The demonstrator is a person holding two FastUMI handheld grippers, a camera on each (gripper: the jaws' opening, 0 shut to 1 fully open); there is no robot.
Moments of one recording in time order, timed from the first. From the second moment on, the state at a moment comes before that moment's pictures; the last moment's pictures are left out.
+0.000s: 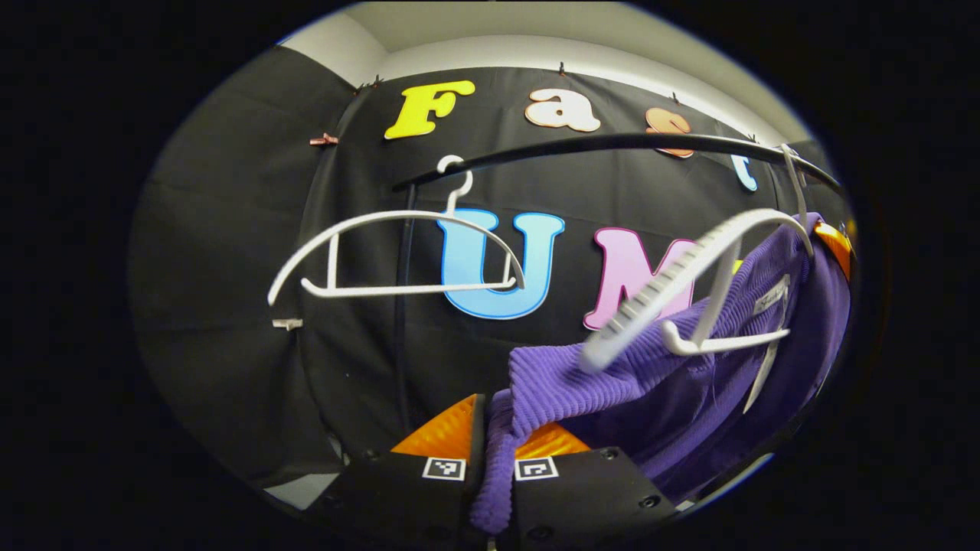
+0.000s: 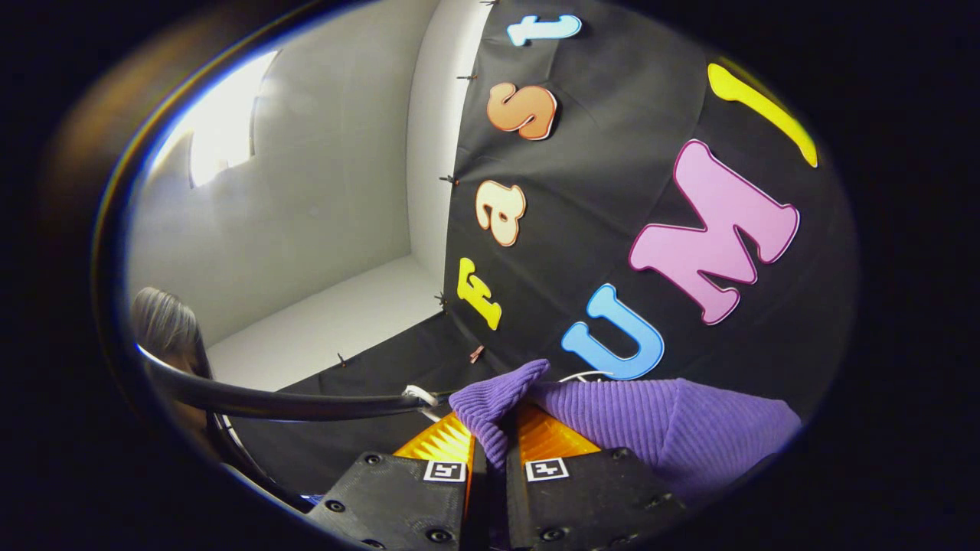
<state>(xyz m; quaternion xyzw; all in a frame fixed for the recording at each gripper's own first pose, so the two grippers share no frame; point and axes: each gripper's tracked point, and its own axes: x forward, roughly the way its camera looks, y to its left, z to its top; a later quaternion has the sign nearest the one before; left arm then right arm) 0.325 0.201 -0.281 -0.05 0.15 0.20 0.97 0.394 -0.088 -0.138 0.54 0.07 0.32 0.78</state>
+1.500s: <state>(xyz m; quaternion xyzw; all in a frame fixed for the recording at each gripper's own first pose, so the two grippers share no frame) 0.266 -0.020 -0.390 -0.12 0.32 0.02 0.94 0.218 -0.038 -0.389 0.17 0.40 0.19 0.88</state>
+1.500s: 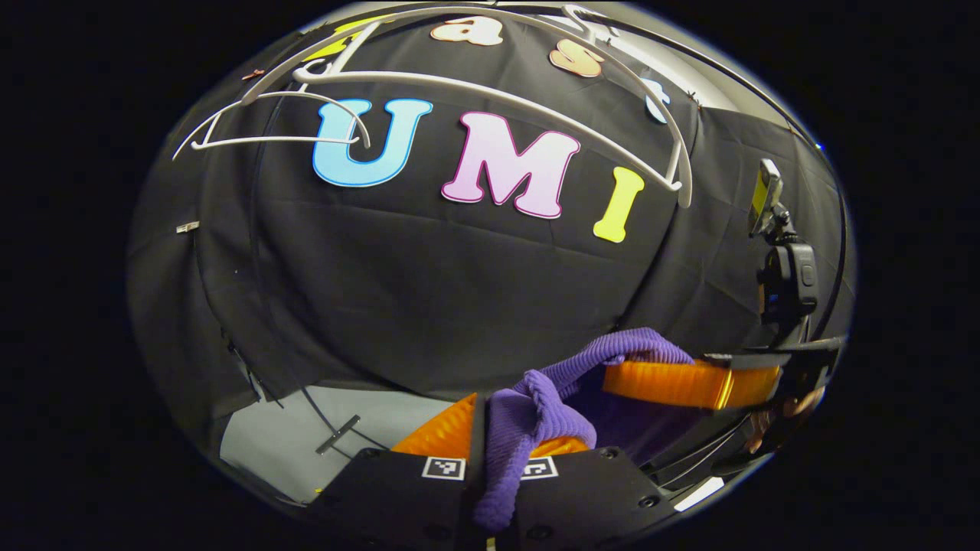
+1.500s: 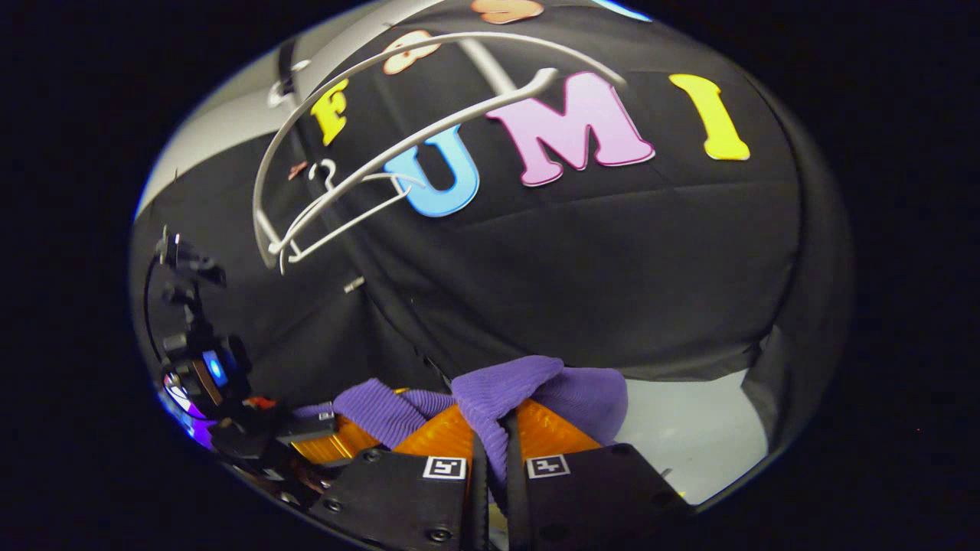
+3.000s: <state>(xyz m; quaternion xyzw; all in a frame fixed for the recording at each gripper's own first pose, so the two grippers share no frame) 0.183 -0.015 -0.410 -0.11 0.39 0.06 0.91 0.137 -0.026 -0.432 0.04 0.49 0.25 0.84</state>
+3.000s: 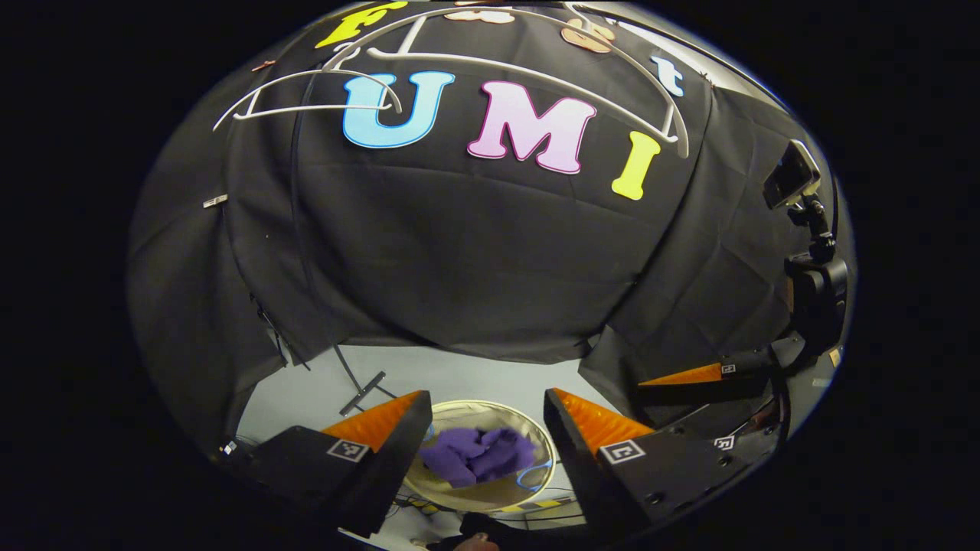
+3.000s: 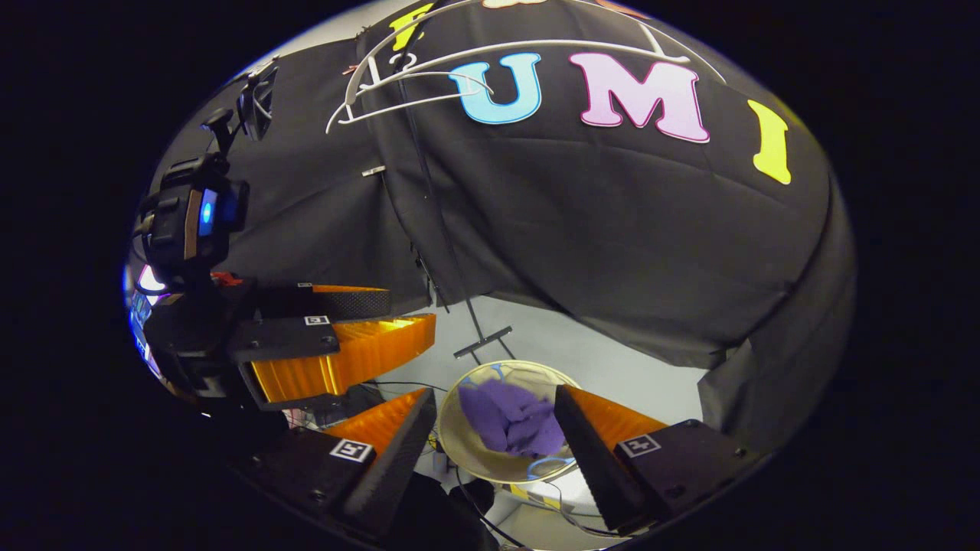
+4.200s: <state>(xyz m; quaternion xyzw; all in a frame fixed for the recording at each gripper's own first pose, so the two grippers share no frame) 0.151 0.009 -0.287 -0.08 0.26 0.01 0.96 0.145 -0.012 -0.332 0.05 0.36 0.15 0.92</state>
